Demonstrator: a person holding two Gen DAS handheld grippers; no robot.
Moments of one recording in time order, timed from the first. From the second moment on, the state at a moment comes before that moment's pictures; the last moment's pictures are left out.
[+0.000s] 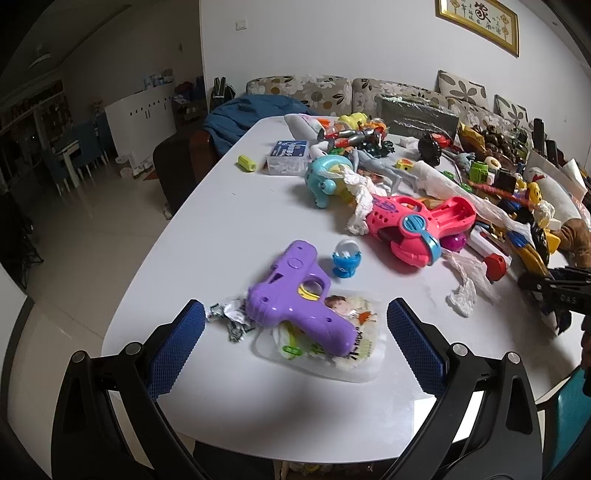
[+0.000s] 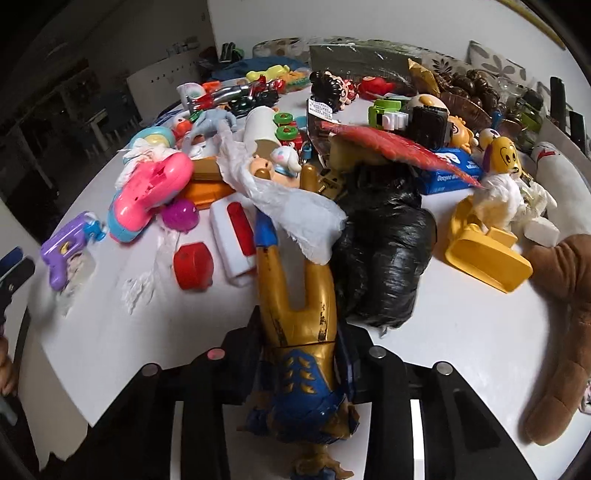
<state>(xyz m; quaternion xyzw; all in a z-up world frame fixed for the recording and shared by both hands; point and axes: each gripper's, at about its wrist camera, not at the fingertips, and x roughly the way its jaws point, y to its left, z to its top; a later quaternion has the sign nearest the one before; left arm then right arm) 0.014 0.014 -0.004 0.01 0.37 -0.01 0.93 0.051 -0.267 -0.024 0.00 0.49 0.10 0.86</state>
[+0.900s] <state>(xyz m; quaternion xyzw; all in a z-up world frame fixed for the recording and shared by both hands) 0.080 0.023 0.024 0.04 0.38 -0.13 0.91 0.011 -0.251 0.043 0.11 0.39 0.23 0.88</state>
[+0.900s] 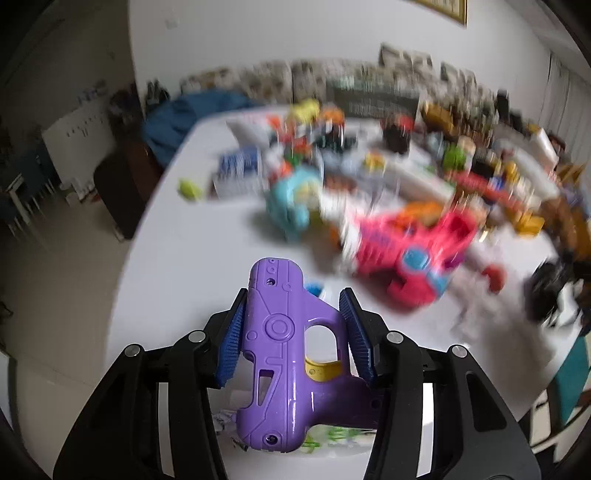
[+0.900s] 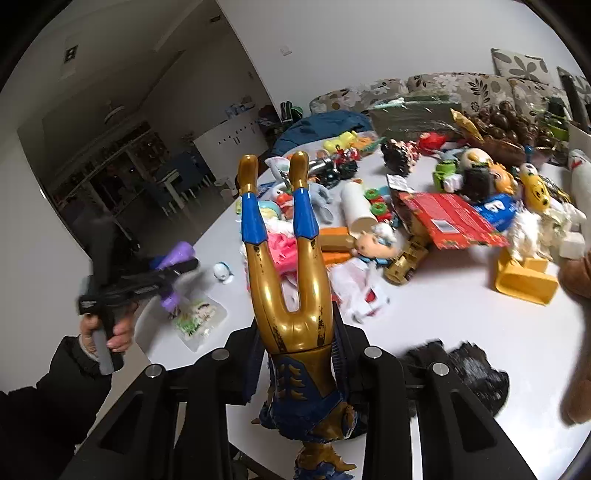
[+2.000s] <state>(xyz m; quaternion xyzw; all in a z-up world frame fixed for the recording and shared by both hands) -0.102 -0.025 -0.024 0.12 0.35 -0.21 0.90 -0.041 -0.288 0.016 -0.07 0.35 0.07 0.93</state>
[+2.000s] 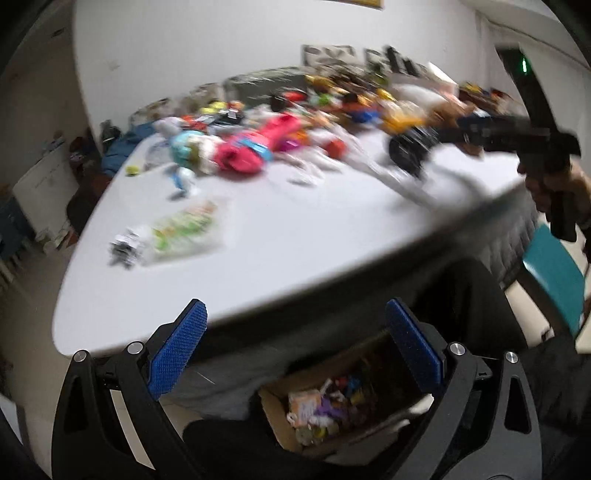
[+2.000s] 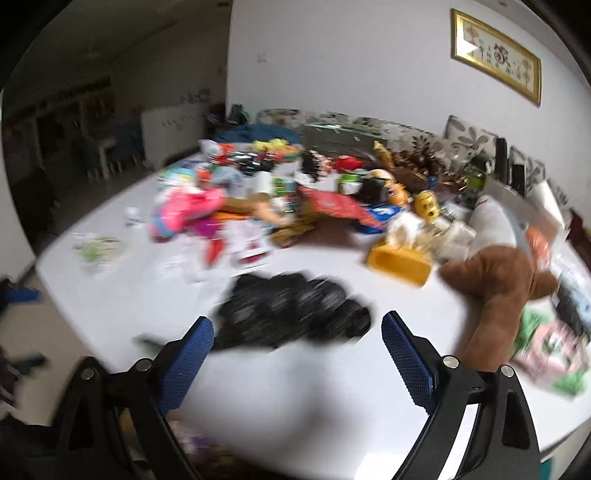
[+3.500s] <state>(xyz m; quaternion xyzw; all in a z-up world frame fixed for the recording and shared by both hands) 0.081 0.062 -0.035 -0.10 0.43 -0.05 0.90 -0.016 -0.265 0.010 0.03 0.41 0.19 0.89</state>
